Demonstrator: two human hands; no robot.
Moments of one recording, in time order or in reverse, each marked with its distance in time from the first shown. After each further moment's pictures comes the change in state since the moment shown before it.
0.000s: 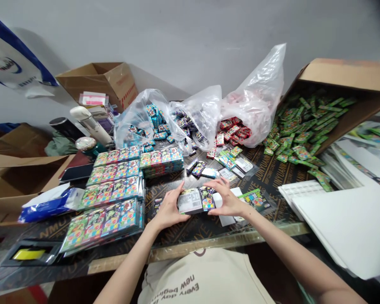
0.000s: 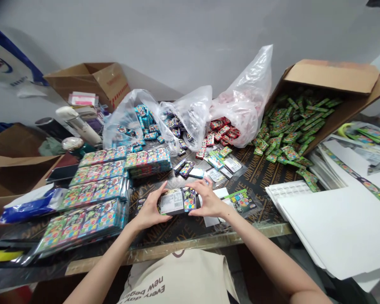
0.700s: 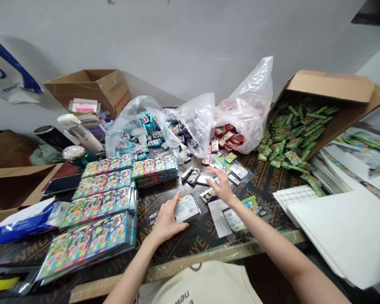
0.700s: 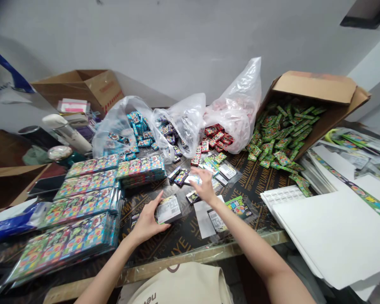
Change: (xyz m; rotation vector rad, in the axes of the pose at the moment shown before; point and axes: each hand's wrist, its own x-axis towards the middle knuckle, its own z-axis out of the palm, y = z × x) left_hand 0.006 -0.005 0.018 0.031 0.009 -0.116; right_hand 0.040 0.051 0.005 -0.168 0.362 0.234
